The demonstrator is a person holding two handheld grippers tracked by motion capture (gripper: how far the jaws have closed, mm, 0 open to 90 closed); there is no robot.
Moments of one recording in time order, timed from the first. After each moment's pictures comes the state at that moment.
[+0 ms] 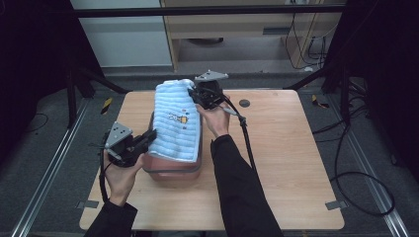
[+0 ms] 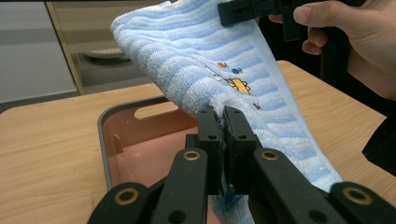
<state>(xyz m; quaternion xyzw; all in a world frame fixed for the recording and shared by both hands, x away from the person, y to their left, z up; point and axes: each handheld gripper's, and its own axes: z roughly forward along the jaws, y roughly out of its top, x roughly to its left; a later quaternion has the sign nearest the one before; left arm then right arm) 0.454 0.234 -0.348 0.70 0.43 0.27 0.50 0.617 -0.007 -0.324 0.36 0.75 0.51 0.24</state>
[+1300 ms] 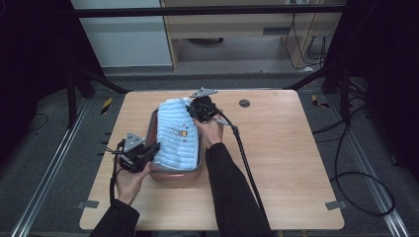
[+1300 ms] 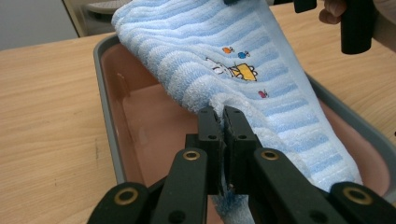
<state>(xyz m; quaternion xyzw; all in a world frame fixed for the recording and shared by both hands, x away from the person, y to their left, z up) 0.471 0.232 -0.409 0.74 0.46 0.24 0.43 0.637 0.010 -0.400 0.37 0.78 0.47 0.21</state>
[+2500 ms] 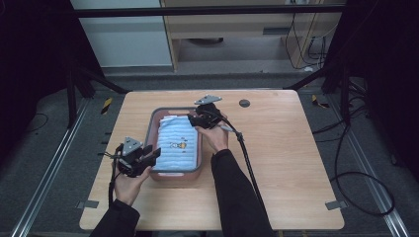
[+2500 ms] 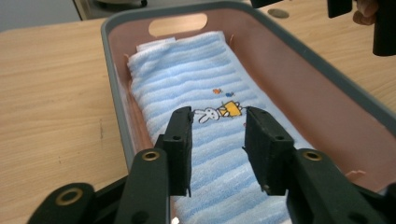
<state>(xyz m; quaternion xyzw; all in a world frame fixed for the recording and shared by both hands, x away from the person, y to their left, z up) 0.464 0.242 -0.414 0.73 0.47 0.25 0.43 0.620 -0.006 -0.409 0.37 0.78 0.46 0.22</state>
